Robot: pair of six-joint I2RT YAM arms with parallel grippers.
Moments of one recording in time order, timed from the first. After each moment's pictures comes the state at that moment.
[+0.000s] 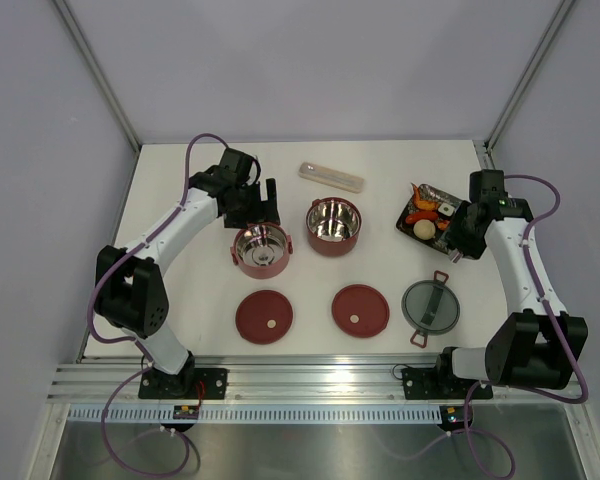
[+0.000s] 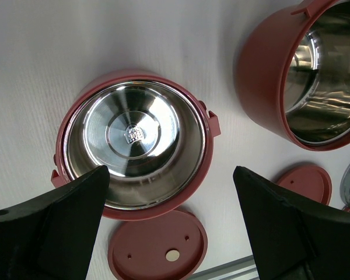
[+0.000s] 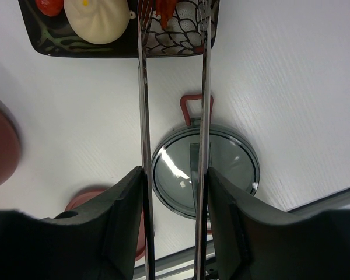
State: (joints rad) left arm -0.39 1.67 1.42 -0.75 0.10 -0.44; right arm -0.09 1.33 1.18 -0.98 0.12 0.48
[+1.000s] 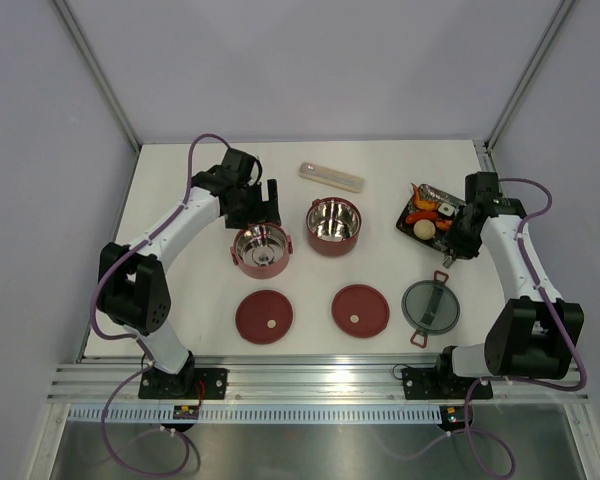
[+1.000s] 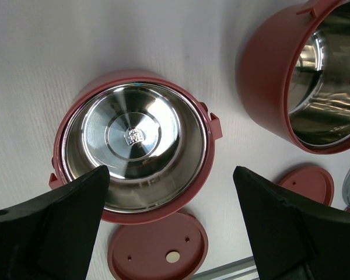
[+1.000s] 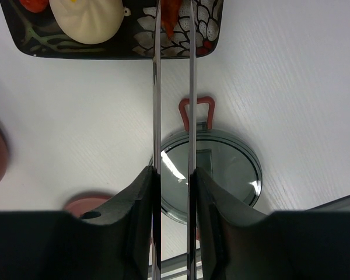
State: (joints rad) left arm -0.39 1.69 1.43 -0.75 0.10 -0.44; right arm -0.09 1.38 1.14 -0.93 0.11 0.47
